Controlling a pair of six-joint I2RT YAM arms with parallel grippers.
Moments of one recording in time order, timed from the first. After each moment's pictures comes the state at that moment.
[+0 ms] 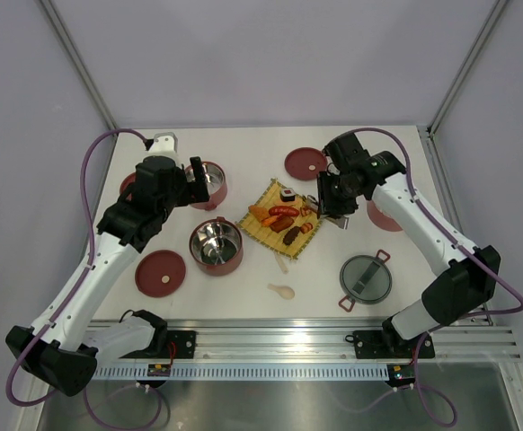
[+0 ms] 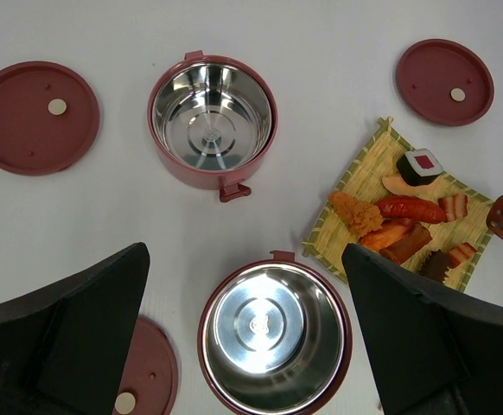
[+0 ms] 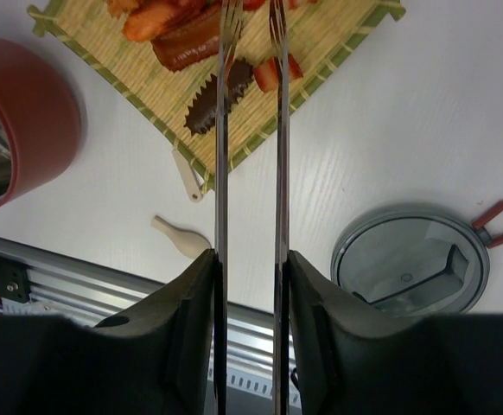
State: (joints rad) left arm -0.44 1.07 1.17 -0.61 -0.31 -0.35; right arm 0.48 1.53 1.51 -1.10 -0.06 0.37
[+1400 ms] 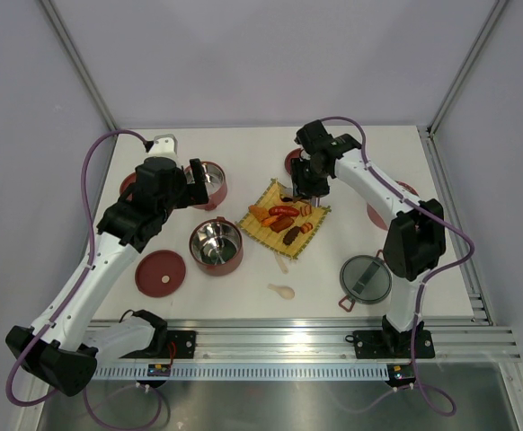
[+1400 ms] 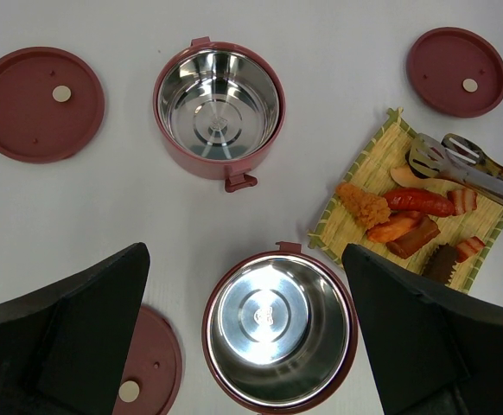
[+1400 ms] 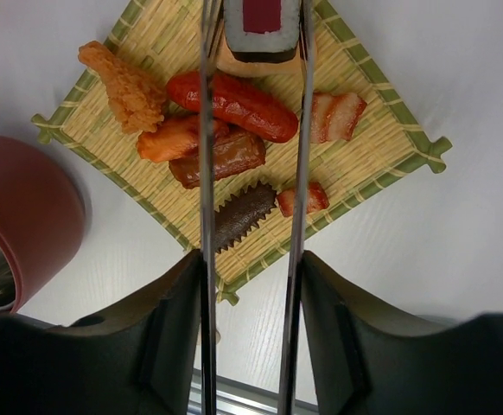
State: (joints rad) left arm -0.44 1.07 1.17 -0.64 -0.32 -0.36; right arm 0.49 1.91 1.76 -0.98 -0.07 0.34
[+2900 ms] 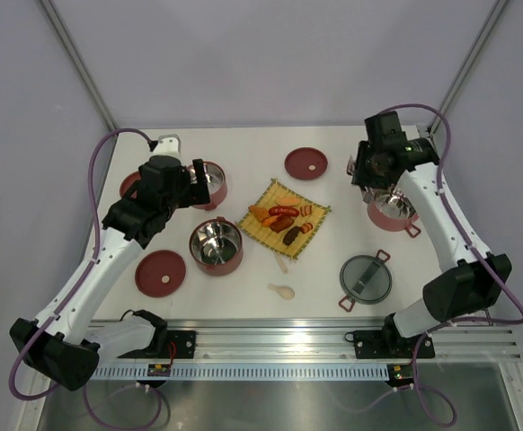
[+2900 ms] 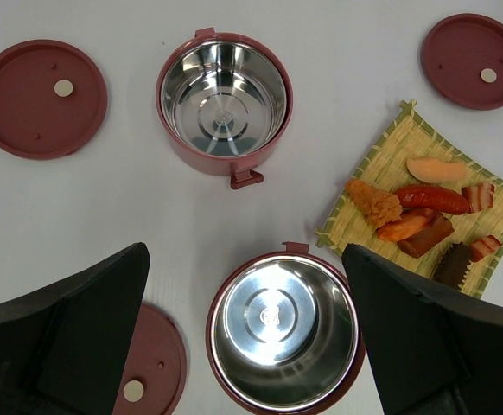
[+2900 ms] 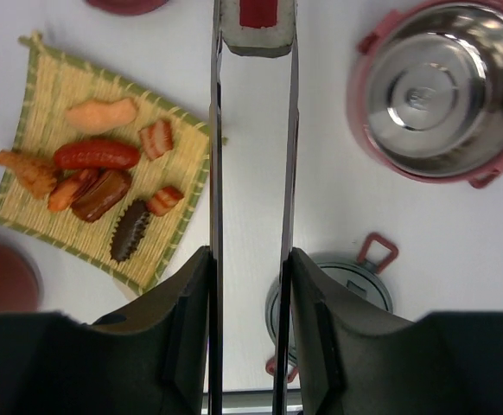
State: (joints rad) left arm -0.44 1.10 1.17 -0.64 -0.33 -0.35; right arm 0.30 1.55 1.63 -1.04 0.16 0.39
